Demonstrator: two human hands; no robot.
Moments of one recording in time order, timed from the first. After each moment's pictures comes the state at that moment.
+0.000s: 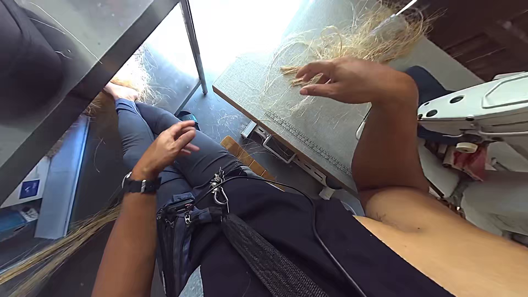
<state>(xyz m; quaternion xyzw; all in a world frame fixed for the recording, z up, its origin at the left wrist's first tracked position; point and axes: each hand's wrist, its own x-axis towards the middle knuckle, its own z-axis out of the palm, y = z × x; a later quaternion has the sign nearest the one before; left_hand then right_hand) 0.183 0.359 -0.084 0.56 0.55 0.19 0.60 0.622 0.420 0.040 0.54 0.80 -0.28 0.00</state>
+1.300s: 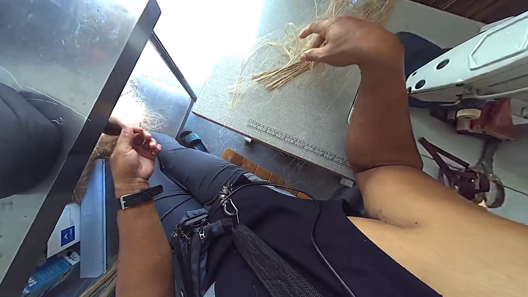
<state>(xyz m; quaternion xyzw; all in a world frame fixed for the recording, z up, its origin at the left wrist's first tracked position) 0.183 0.424 -0.067 0.35 0.50 0.50 0.61 0.691 0.456 0.030 0.70 0.67 -0.23 -0.06</state>
